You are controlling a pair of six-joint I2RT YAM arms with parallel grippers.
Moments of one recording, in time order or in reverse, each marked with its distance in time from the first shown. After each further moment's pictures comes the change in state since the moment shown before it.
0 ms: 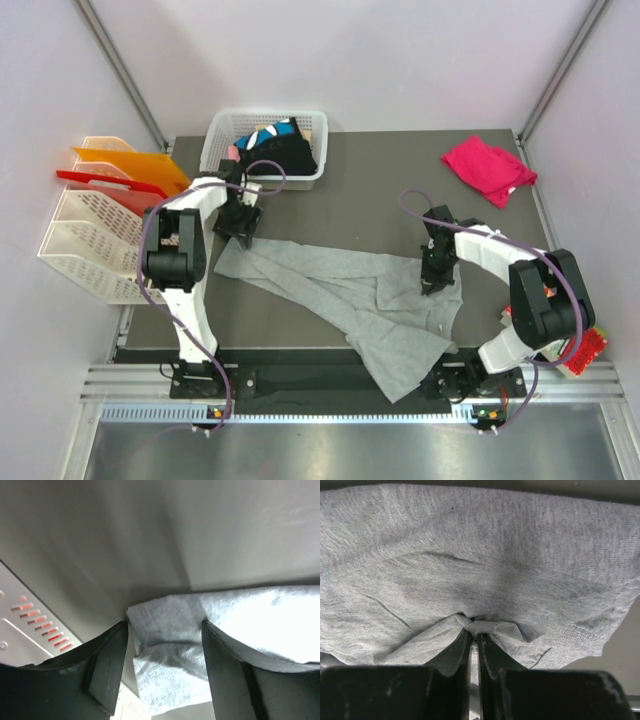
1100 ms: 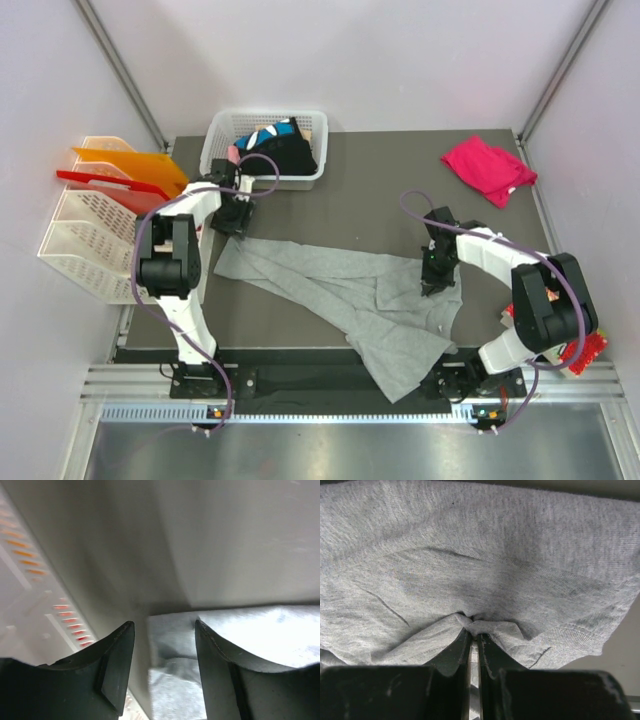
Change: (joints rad) left arm 0.019 -0.076 -0.087 0.163 -0.014 -0.019; right arm 0.000 -0.023 -0.020 0.009 -0.006 0.000
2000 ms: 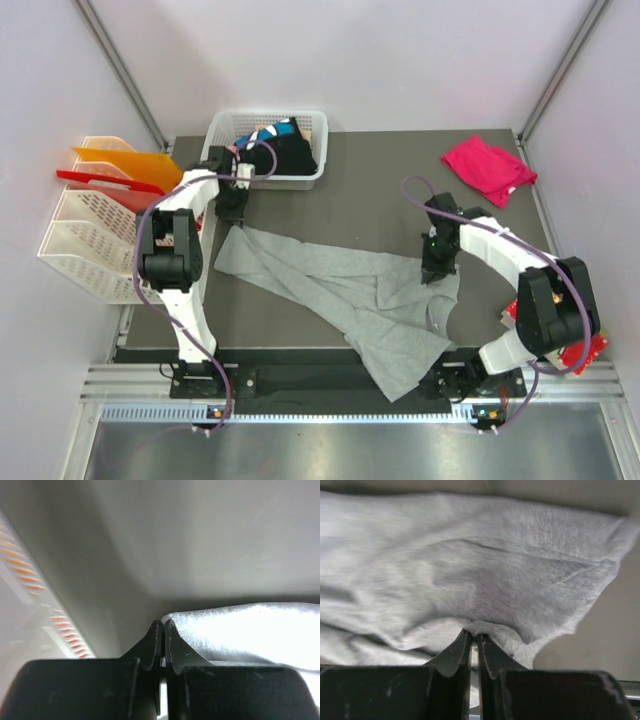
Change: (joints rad) left arm 0.019 0.060 0.130 -0.095 0.096 -0.046; right arm 0.000 -0.017 0.084 -0.084 -0.002 -0.008
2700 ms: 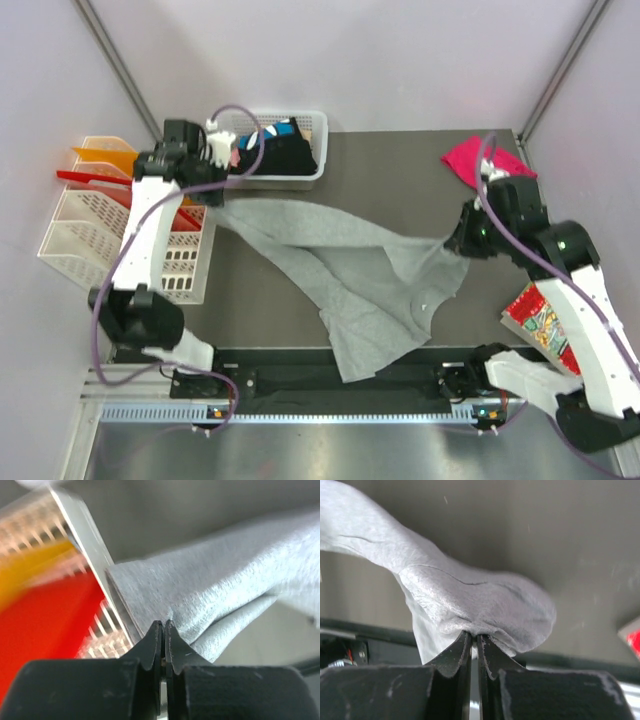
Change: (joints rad) left arm -0.003 -0.411 0.211 -0.313 0.056 0.129; right arm 0.071 -0.483 0.471 -0.340 0.056 -0.029
